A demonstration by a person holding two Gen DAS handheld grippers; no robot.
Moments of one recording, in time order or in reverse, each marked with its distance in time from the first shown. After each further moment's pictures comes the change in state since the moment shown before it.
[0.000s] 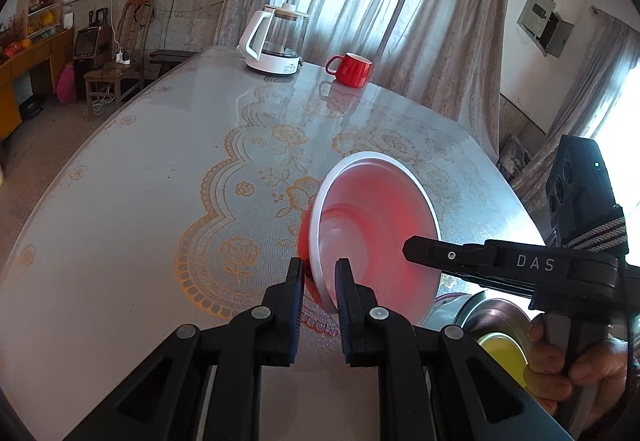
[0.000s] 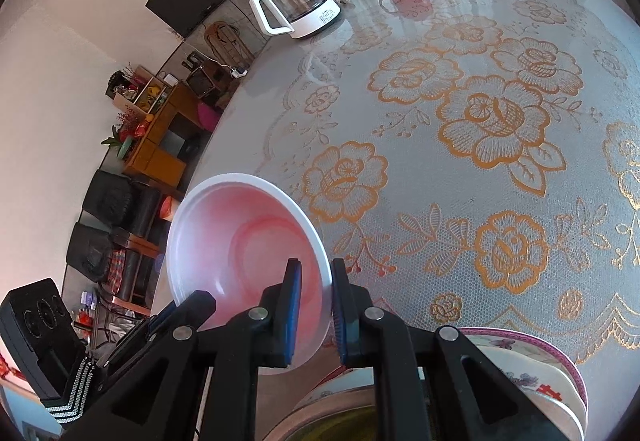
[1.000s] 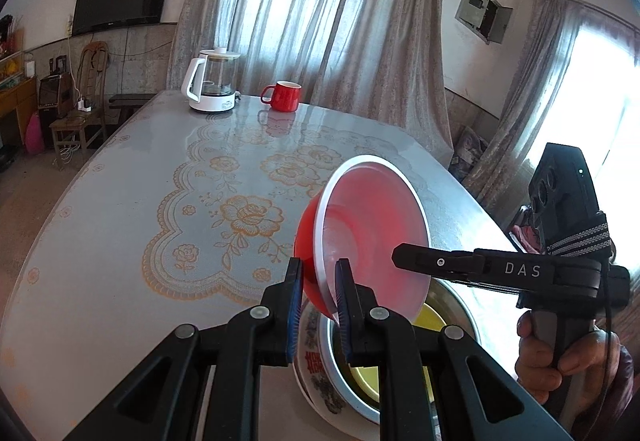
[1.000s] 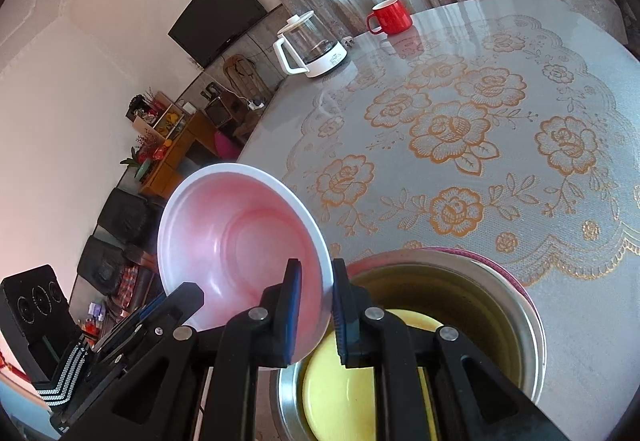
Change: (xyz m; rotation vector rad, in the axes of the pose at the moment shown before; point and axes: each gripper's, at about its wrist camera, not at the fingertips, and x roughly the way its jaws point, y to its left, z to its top) left arm -0.069 -0.064 -0.026 0.162 -0.081 -0.120; right arm -0.096 -0.003 -0.057 -0.018 -0.145 0.034
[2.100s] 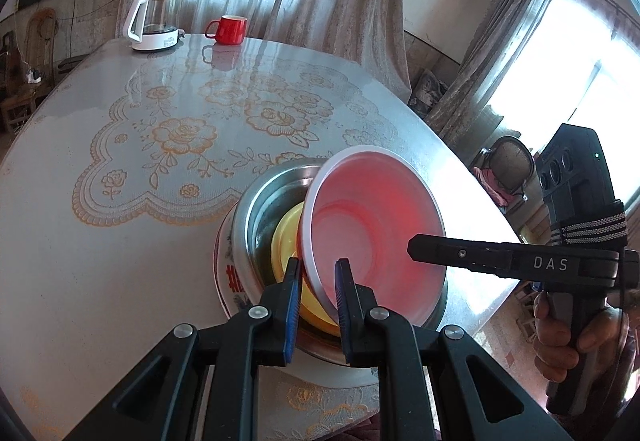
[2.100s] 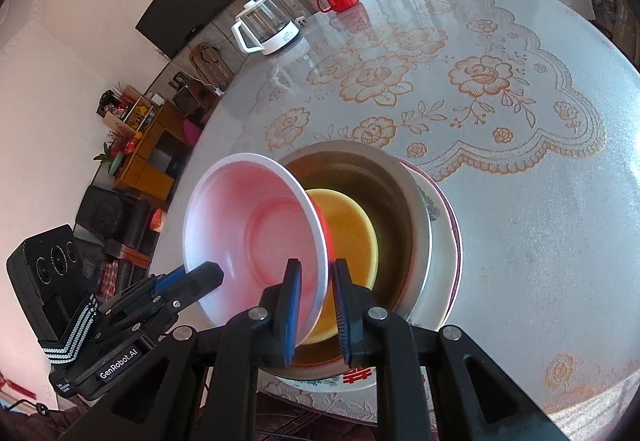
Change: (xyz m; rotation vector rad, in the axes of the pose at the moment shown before) left arm 0.020 -0.032 -0.050 0.038 0.229 -0.156; right arm -0.049 -0.038 -0.062 0.066 0.074 -0.106
